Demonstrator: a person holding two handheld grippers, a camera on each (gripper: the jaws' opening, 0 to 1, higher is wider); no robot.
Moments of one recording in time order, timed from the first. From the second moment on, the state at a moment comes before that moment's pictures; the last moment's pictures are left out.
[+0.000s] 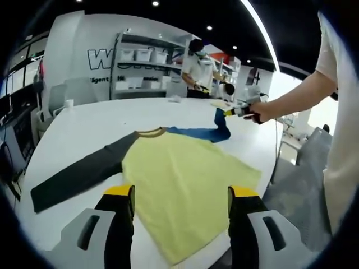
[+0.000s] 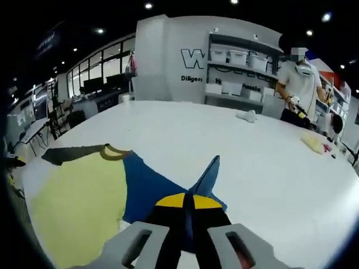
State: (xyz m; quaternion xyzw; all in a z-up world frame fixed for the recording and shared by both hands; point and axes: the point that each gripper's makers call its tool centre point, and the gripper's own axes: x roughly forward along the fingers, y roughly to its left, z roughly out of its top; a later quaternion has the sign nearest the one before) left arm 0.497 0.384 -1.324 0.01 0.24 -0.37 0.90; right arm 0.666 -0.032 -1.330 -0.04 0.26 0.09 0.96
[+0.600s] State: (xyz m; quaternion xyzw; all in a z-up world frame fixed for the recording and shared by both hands) left arm 0.491 0.399 -1.324 0.02 0.24 -0.38 0.89; right arm 0.696 0.102 -1.326 -0.04 0.24 0.17 0.96
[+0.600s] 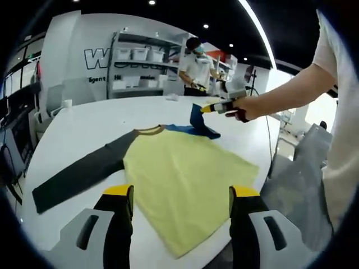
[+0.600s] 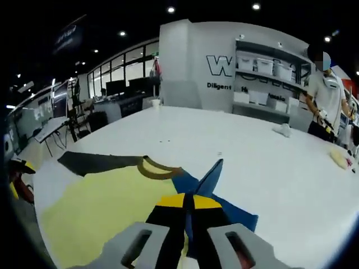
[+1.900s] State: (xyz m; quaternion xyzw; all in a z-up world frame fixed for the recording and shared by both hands) left arm 0.490 0.427 -1.326 0.01 0.25 -0.36 0.90; right arm 0.719 0.286 -1.350 -0.08 0.23 0.30 0.92
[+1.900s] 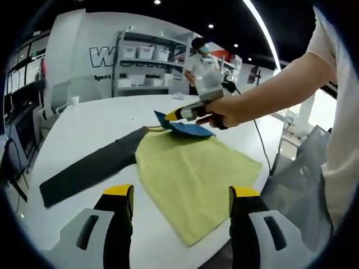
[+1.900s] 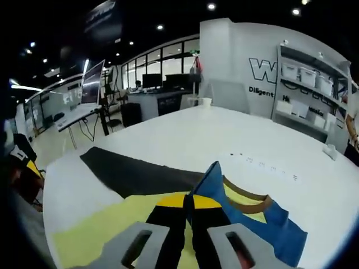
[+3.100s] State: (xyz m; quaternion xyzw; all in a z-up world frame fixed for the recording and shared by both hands) left arm 0.486 0.439 -1.327 0.00 0.25 -0.34 0.91; right arm 0.696 0.348 -1.392 -0.15 0.27 0.37 0.87
